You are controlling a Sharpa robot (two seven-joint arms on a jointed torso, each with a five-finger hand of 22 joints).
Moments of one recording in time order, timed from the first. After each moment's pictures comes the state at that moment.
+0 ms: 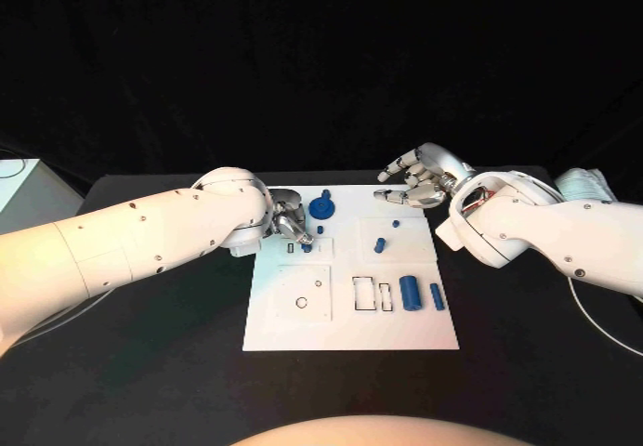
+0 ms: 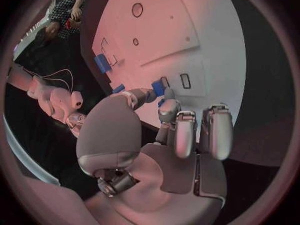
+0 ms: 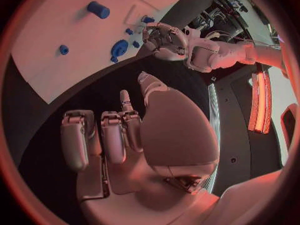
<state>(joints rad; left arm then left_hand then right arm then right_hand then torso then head) 1.33 -0.50 -0.10 1.24 -1.14 0.18 -0.41 1.15 -0.22 0.67 0.19 0.53 0.85 0.08 0.73 0.81 1.28 -0.01 1.24 0.99 1.47 -0.06 1.57 1.31 0.05 1.43 0.05 1.50 1.31 1.34 -0.91 -0.14 1.63 -1.01 -0.54 -0.18 1.38 -0.20 0.21 0.28 0.24 0.93 0.16 0.14 0.36 1.47 0.07 1.48 1.31 1.46 0.00 1.55 1.31 0.01 1.47 0.10 1.50 1.31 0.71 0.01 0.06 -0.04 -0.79</state>
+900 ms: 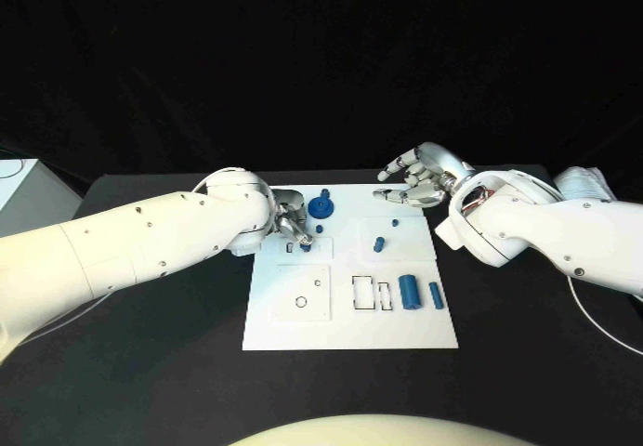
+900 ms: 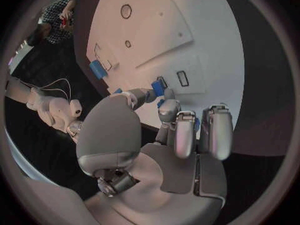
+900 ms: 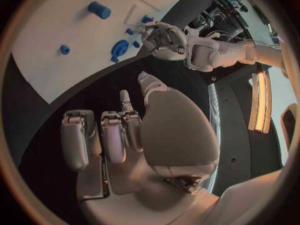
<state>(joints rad) 1.32 -0.49 -0.10 1.24 -1.23 0.18 -0.40 1.15 -0.22 0.67 0.19 0.53 0.86 0.08 0.74 0.83 1.28 -0.01 1.24 0.99 1.47 -0.06 1.57 1.31 0.05 1.43 0.05 1.50 1.31 1.34 -0.91 -0.14 1.63 -1.01 -0.54 -0.18 1.38 -0.20 0.21 0.28 0.24 0.93 0.16 0.14 0.36 1.47 0.07 1.48 1.31 1.46 0.00 1.55 1.31 0.01 1.47 0.10 1.50 1.31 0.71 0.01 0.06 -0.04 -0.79</state>
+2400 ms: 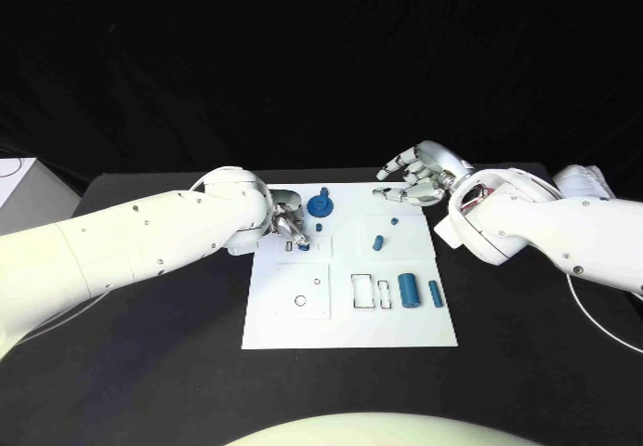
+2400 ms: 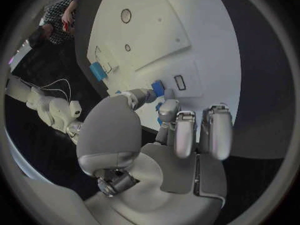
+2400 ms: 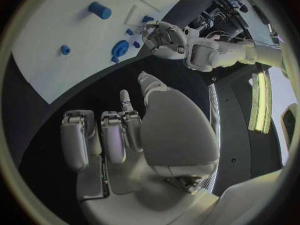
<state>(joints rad) 1.32 -0.49 -0.10 1.23 -1.22 0.20 -0.40 1.15 -0.22 0.67 0.19 0.53 0.86 0.07 0.73 0.83 1.28 -0.01 1.23 0.99 1.47 -0.06 1.57 1.31 0.05 1.43 0.05 1.50 1.31 1.34 -0.92 -0.14 1.63 -1.01 -0.54 -0.18 1.38 -0.20 0.21 0.28 0.24 0.93 0.16 0.14 0.36 1.47 0.07 1.48 1.31 1.46 0.00 1.55 1.31 0.01 1.47 0.10 1.50 1.31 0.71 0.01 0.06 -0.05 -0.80</state>
